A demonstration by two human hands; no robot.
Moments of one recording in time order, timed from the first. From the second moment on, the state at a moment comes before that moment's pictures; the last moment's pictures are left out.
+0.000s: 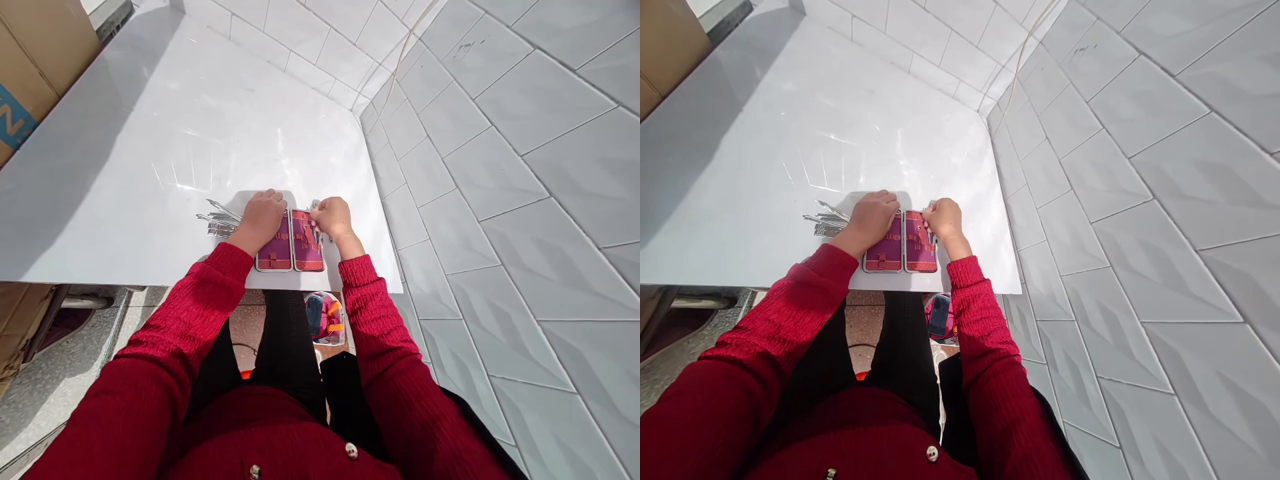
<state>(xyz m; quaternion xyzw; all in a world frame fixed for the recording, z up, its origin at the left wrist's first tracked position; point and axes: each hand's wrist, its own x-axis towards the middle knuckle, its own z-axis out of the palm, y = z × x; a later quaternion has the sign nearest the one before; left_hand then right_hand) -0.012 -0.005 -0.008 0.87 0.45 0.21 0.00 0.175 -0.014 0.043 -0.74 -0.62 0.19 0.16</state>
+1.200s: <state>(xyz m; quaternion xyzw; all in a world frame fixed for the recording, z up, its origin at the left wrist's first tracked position) -0.016 -0.005 -0.005 0.87 0.43 0.26 0.00 0.212 -0.028 0.040 -0.67 -0.64 0.26 0.28</state>
